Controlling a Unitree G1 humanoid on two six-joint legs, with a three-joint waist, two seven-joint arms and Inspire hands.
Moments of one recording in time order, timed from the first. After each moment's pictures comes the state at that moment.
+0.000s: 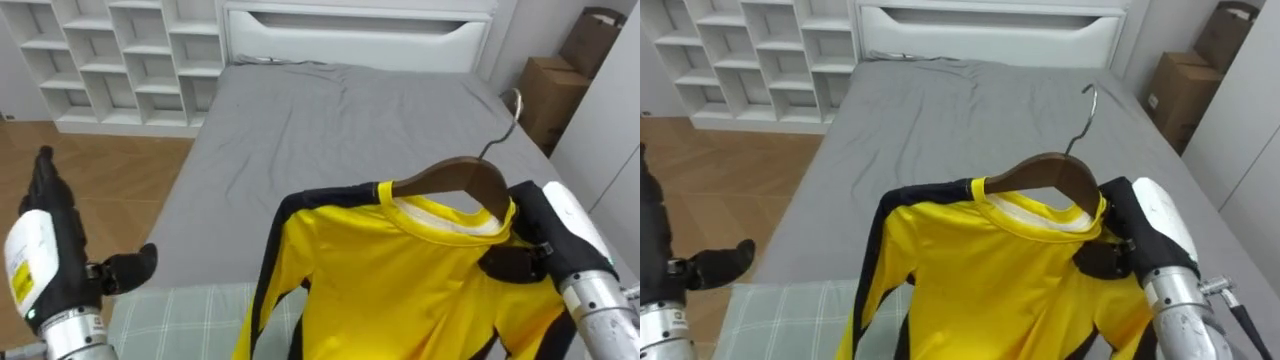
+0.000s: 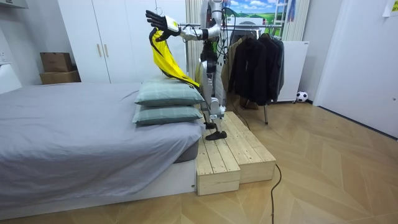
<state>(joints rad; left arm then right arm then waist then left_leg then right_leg) 0.06 0.22 0.20 0.08 0.47 -0.02 0.57 0.01 -0.38 -0.08 -0.01 -0.47 0.03 0.01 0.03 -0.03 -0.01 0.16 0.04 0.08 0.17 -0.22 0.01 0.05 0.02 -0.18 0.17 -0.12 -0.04</state>
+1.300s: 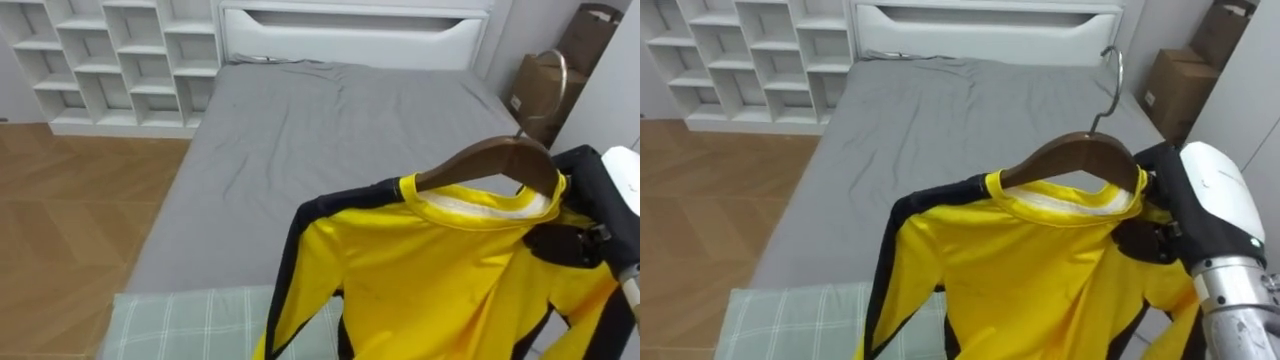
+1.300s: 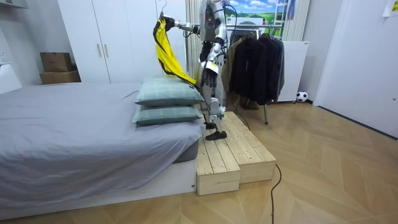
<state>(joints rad) 0.32 0.22 0.35 0.94 0.14 -0.09 0.65 0.08 -0.39 -0.18 -0.30 -0.59 0.06 0.06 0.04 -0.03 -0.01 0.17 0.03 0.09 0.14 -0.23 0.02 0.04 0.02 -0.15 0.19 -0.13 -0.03</state>
